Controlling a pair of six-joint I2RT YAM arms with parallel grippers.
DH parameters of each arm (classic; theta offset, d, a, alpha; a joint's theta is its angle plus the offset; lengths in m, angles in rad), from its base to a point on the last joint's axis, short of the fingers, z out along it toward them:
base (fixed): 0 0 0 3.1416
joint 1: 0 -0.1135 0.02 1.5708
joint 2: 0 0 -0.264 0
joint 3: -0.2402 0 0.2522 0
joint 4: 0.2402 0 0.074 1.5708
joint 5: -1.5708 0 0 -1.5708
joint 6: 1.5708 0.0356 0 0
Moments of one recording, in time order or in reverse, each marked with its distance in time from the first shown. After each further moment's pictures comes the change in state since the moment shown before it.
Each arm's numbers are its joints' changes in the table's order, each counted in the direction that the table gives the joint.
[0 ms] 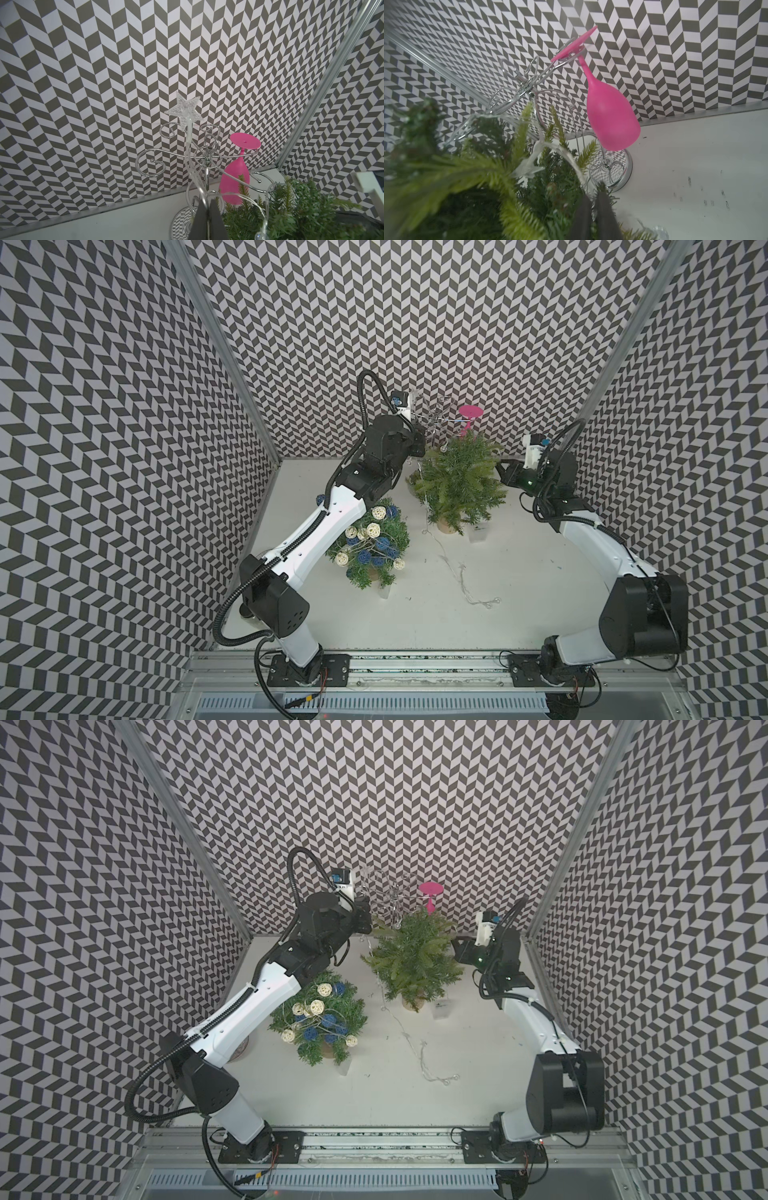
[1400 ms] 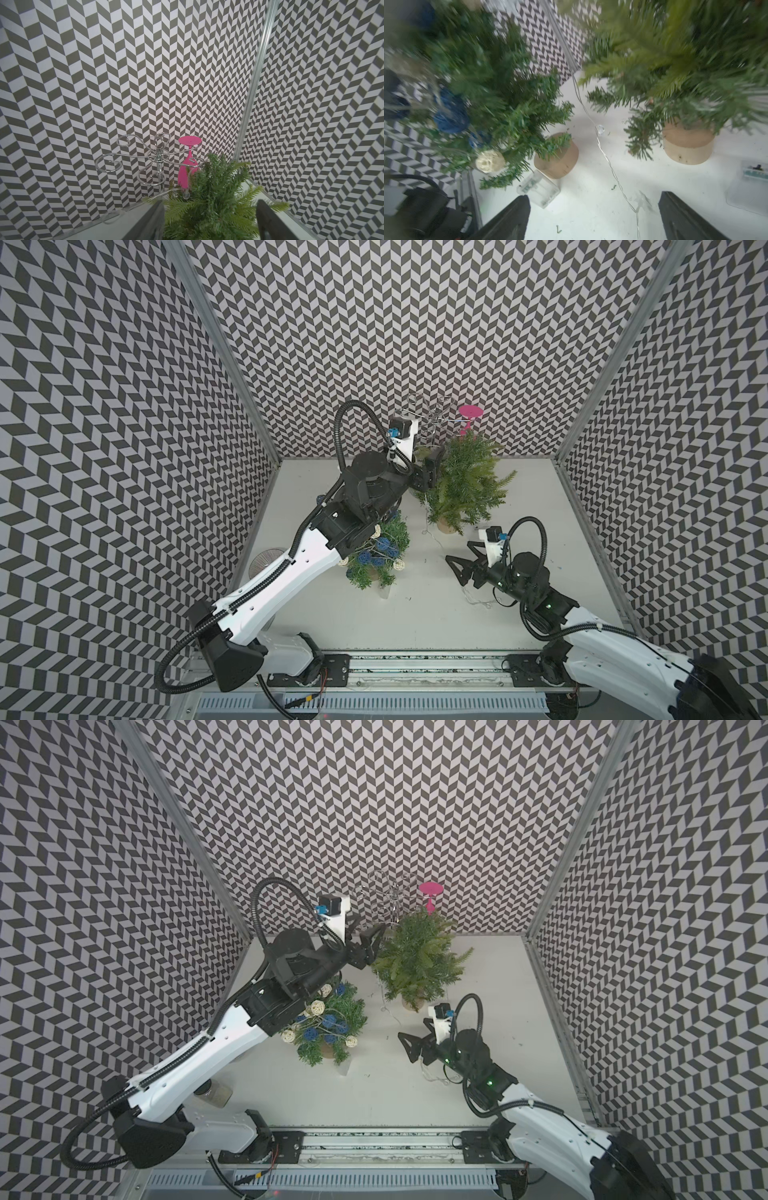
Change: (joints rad) left arm 0.193 -0.359 0.332 -0.119 -0.039 0.053; right arm -0.615 -0.529 0.816 -0.299 -0.352 -0.117
